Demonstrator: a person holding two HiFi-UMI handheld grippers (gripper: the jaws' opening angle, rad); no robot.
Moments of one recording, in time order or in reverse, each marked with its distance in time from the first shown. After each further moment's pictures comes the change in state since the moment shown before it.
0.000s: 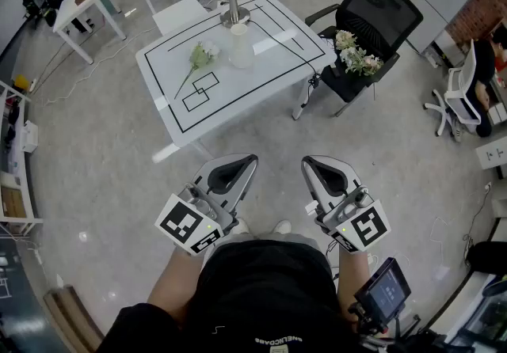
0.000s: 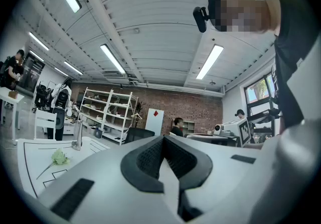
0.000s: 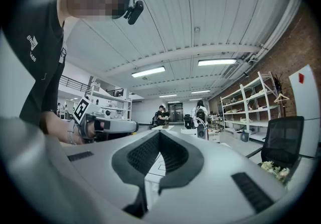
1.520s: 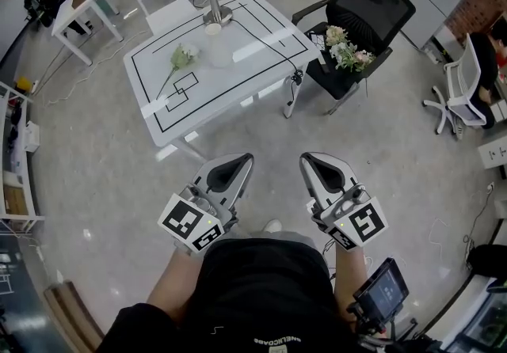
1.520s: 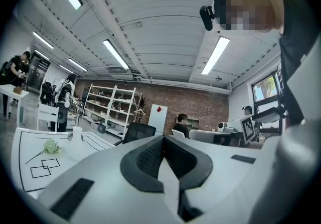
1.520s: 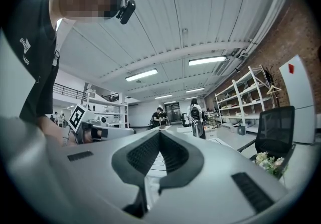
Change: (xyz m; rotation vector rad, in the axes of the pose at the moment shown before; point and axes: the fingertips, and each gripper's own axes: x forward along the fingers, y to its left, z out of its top) left arm 0.074 -0.046 -0.036 -0.034 0.040 0.065; right arm -0.070 -0.072 -0.012 0.095 -0.010 -0.035
